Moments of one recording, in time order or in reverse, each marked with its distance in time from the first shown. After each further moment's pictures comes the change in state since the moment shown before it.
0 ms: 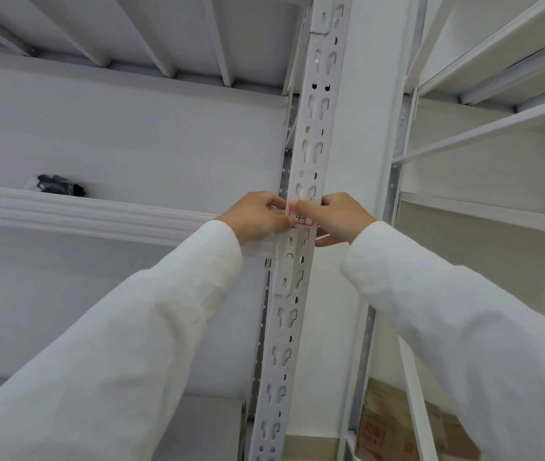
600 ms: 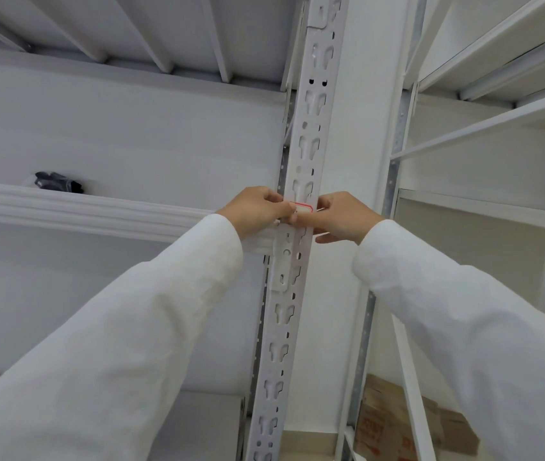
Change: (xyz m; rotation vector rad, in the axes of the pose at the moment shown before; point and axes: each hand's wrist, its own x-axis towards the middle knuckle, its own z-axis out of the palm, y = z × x) left_hand 0.007 0.002 0.004 0.031 0.078 -0.021; right_hand -0.001 0.008 -0.009 -0.073 -0.127 -0.052
